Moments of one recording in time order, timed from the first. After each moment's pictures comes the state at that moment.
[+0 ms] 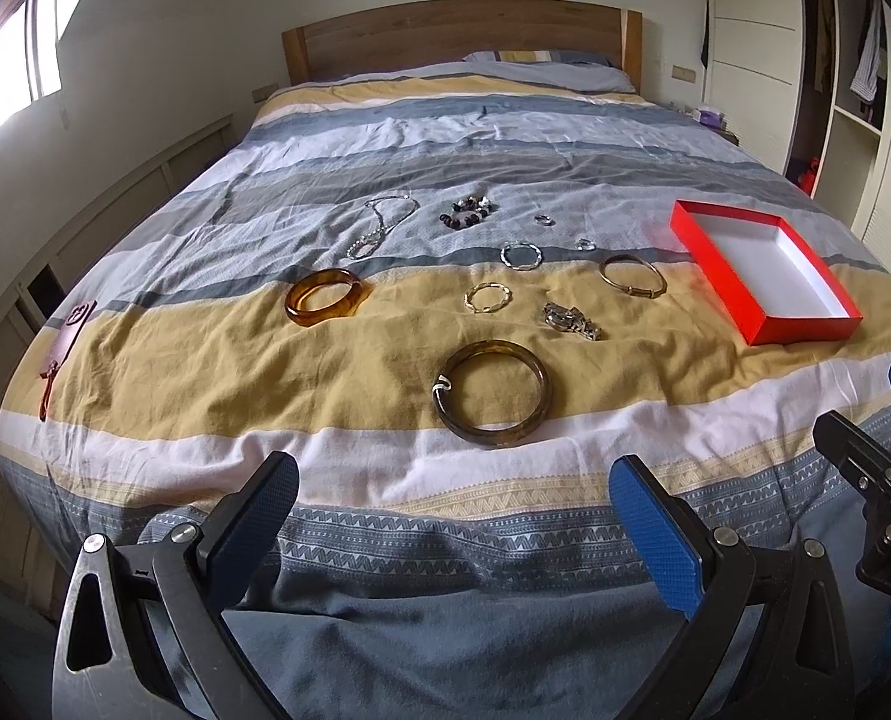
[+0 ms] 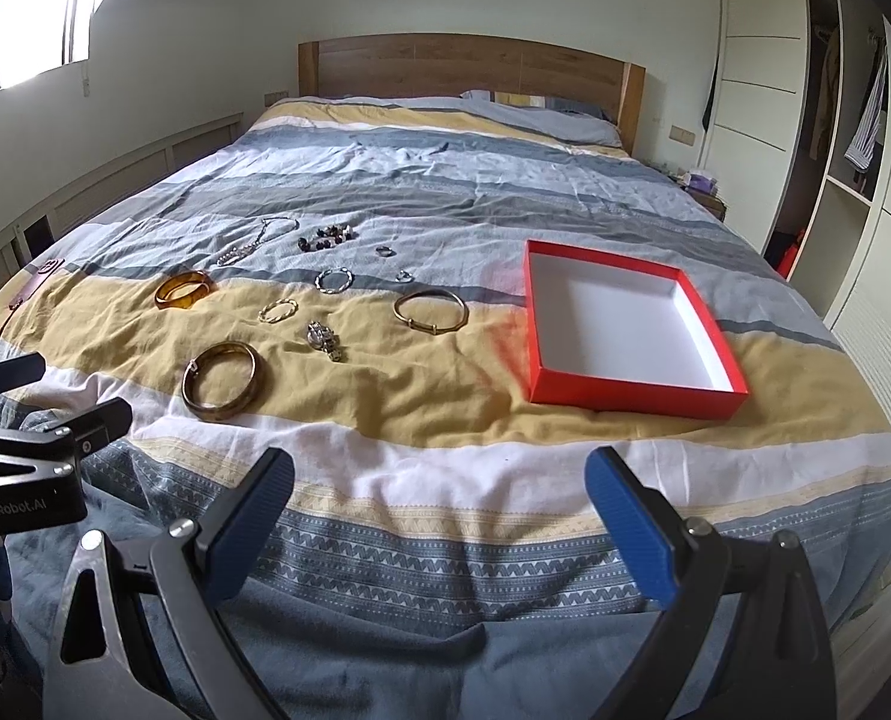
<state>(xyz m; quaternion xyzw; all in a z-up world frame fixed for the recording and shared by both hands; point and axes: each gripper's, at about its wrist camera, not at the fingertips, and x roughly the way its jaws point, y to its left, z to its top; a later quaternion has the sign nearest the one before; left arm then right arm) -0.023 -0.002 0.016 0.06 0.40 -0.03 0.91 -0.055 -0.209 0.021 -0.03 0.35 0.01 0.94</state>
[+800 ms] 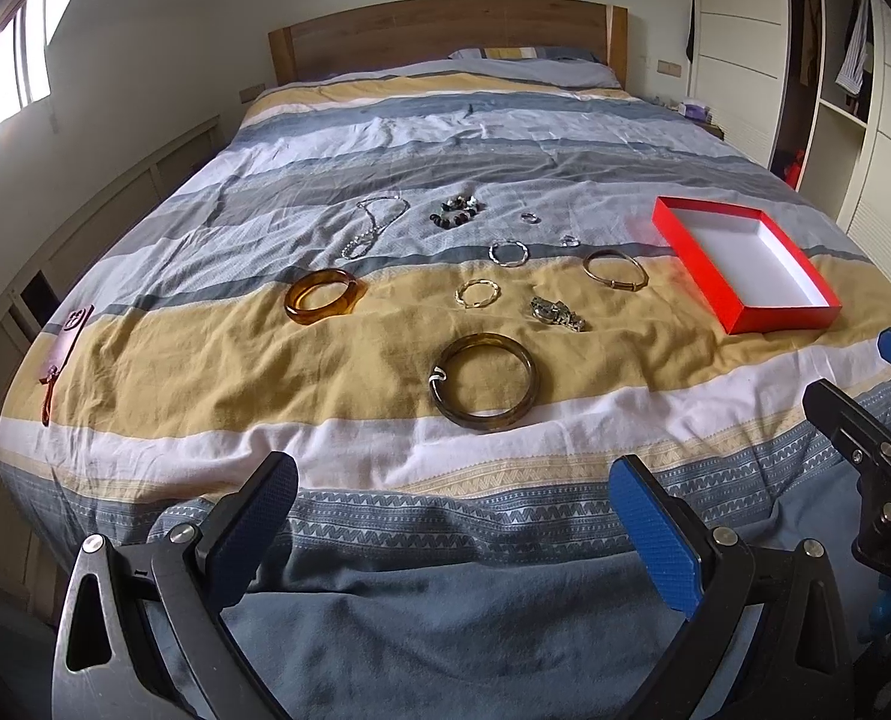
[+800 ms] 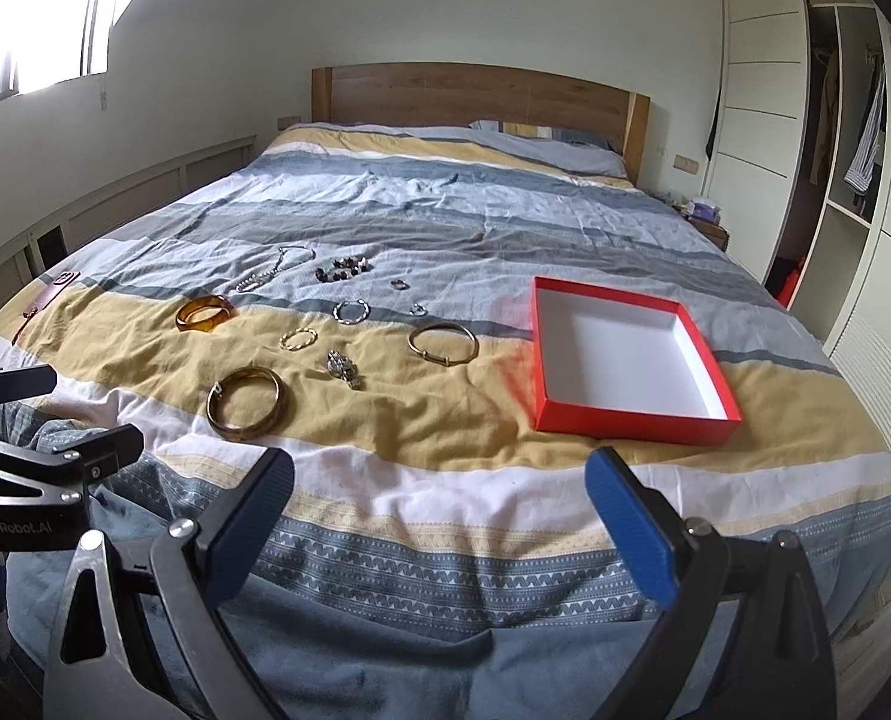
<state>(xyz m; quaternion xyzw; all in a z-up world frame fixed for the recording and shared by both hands) -0.034 -0.001 0.029 0.06 0.41 -0.05 0.91 -0.068 -0.200 0.037 -0.04 0.32 0.02 0.95</state>
